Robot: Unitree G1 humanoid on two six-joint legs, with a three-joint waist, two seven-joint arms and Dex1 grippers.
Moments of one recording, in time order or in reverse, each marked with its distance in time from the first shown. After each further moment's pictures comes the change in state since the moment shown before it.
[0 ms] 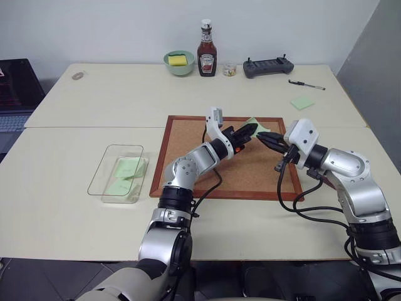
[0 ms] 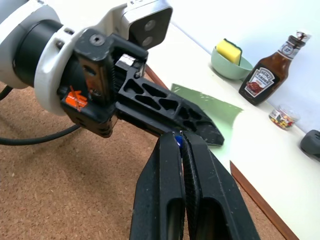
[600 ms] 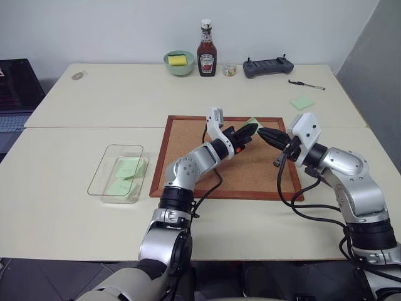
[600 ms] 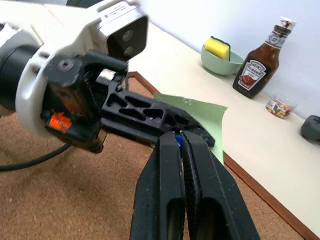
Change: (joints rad) left arm 0.003 0.000 -0.014 0.000 0.007 -0.018 0.001; right arm -0.008 0.039 -0.028 -0.029 0.075 0.110 -0.060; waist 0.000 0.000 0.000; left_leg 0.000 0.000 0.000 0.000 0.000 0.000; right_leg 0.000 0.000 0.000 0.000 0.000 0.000
